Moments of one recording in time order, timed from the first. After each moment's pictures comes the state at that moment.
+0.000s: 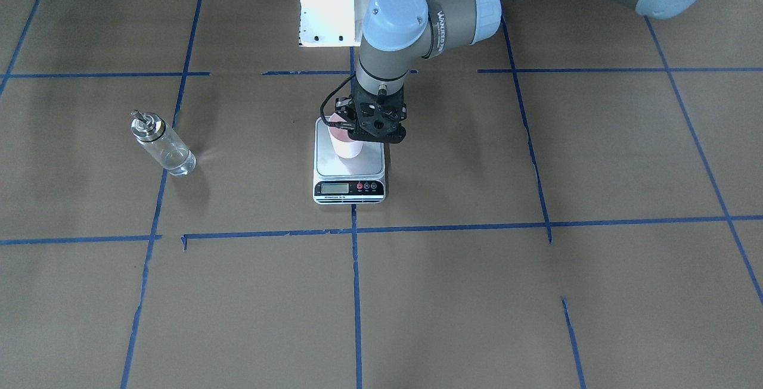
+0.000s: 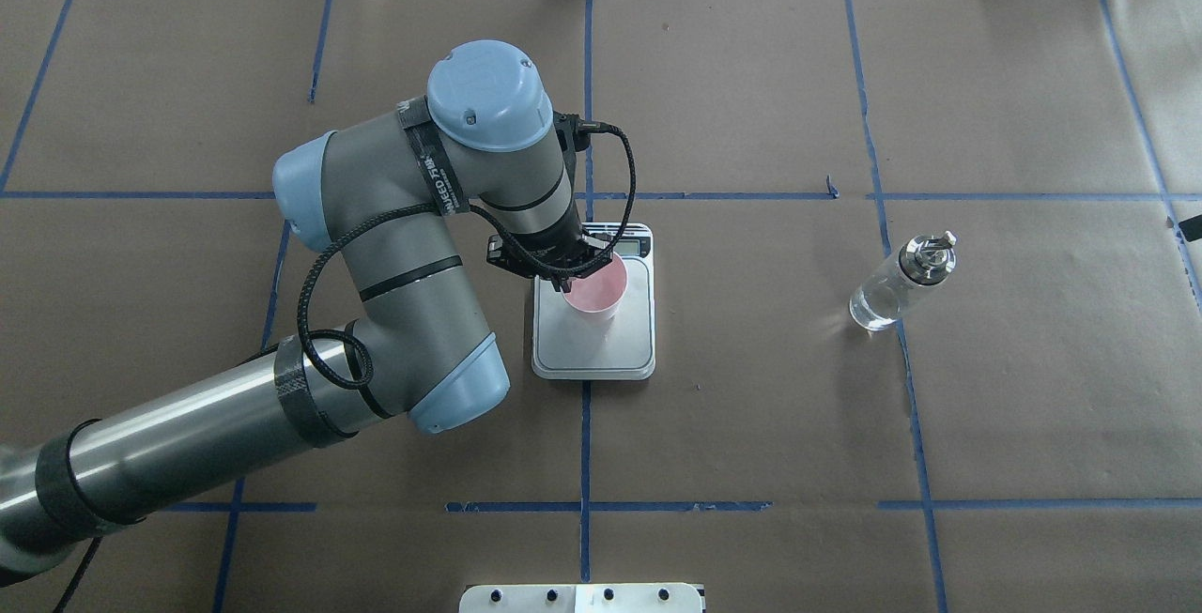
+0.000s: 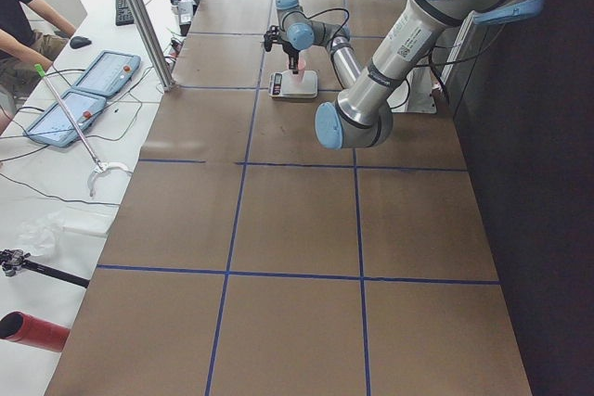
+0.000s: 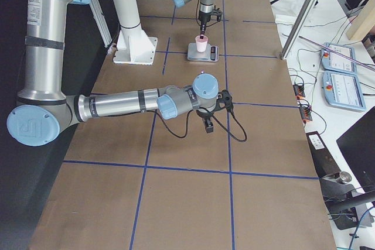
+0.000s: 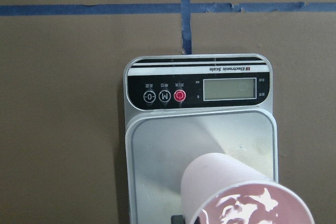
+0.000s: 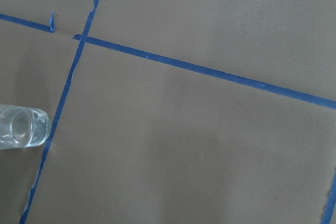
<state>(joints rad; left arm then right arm) -0.57 -2.42 -1.56 -1.56 -2.06 -1.14 1.37 -1.70 1.84 -1.31 2.49 0.15</state>
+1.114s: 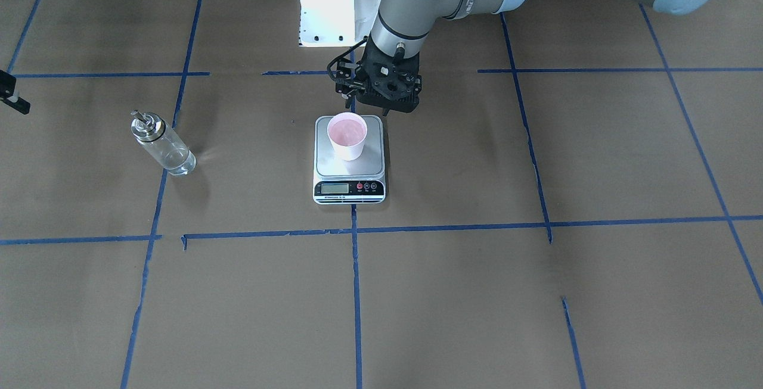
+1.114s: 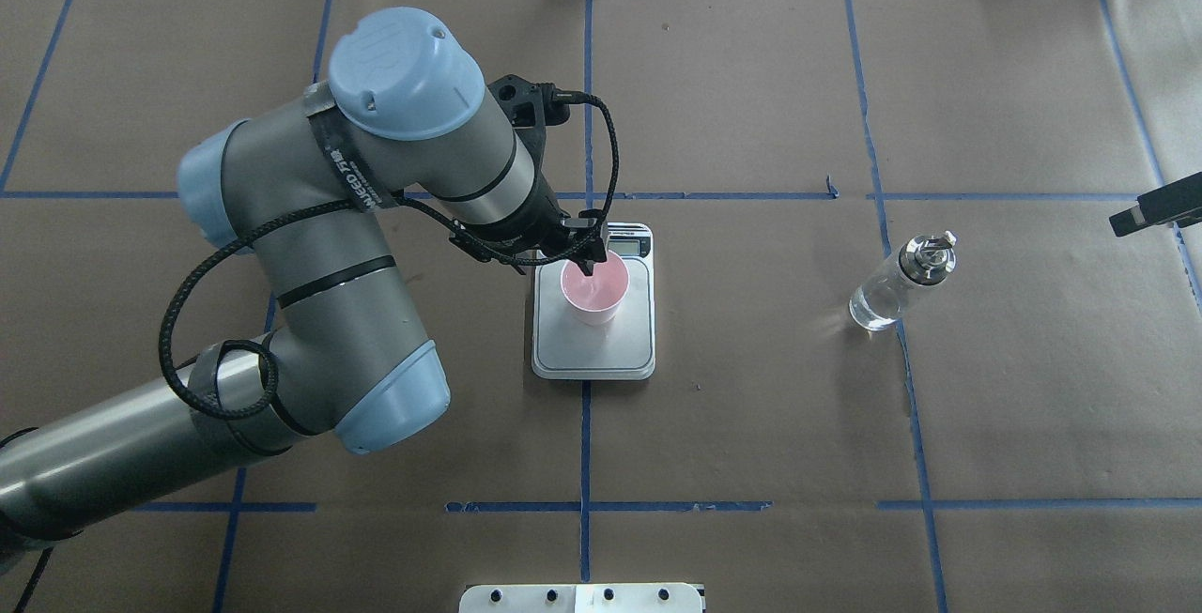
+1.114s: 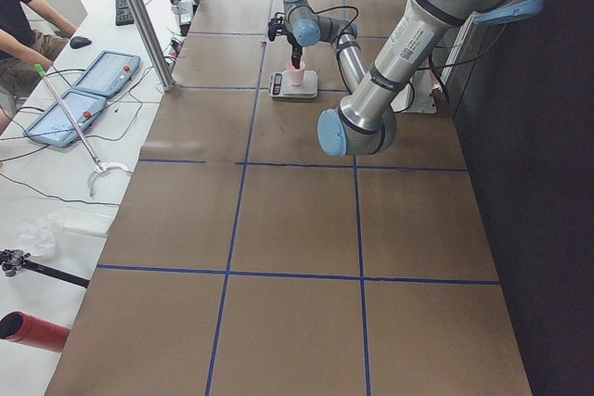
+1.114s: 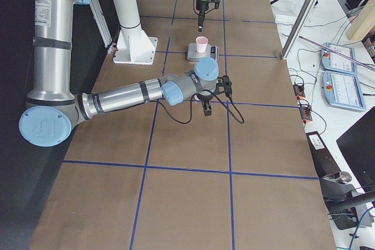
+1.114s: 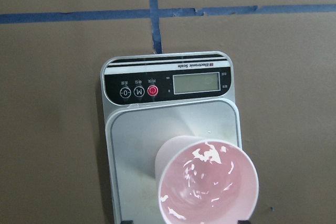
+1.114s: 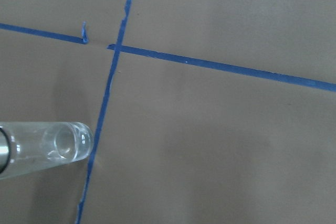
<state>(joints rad) -0.61 -2.35 -1.76 -1.58 -2.07 -1.14 1.25 -1.66 1.95 -1.31 2.49 0.42</state>
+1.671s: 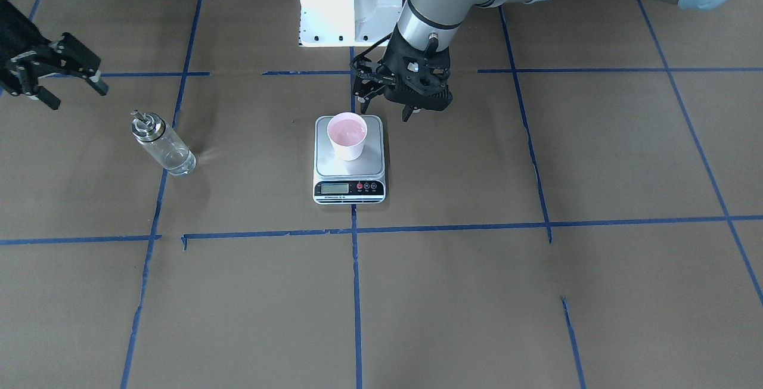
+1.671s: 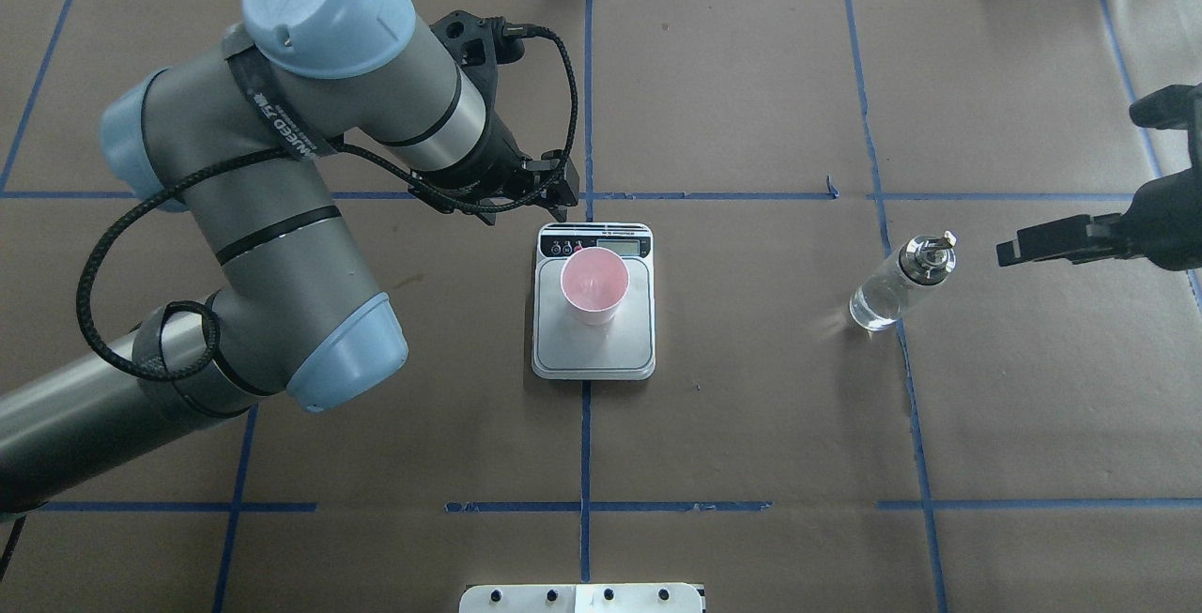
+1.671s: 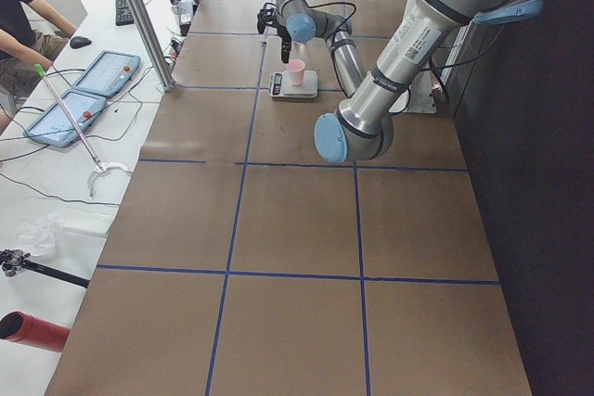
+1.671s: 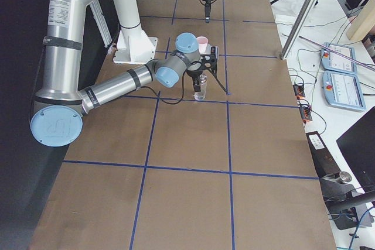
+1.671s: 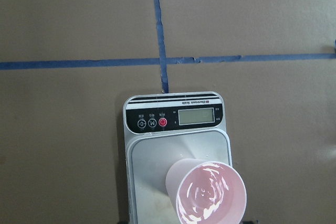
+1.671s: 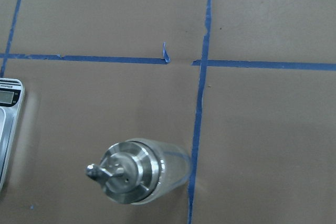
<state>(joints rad) -0.68 -2.32 -1.80 -1.58 -2.07 -1.14 0.91 -1.73 2.14 -1.05 2.12 0.96</state>
